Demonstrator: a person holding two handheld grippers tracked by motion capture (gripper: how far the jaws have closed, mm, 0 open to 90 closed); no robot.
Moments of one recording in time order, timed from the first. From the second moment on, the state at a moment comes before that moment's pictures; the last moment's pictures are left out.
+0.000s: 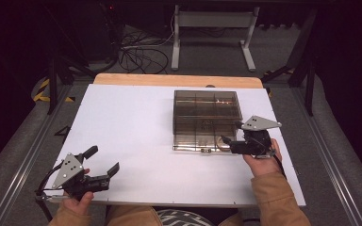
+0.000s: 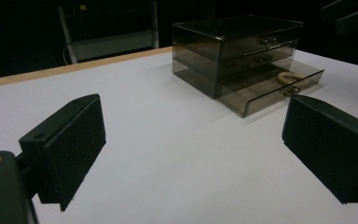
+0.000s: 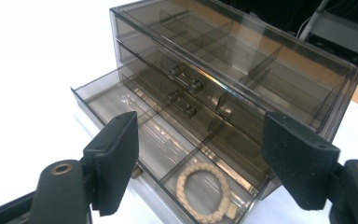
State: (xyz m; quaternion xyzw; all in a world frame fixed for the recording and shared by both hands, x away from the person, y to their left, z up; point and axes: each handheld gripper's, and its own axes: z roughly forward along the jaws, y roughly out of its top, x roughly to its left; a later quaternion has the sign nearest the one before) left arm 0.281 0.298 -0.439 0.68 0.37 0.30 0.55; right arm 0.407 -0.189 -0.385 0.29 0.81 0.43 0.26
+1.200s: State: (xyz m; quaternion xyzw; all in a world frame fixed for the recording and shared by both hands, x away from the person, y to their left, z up) left arm 0.280 0.299 -0.437 0.69 0.36 0.30 0.56; right arm 0.367 -0.174 -0.406 0.21 0.80 0.54 0.16
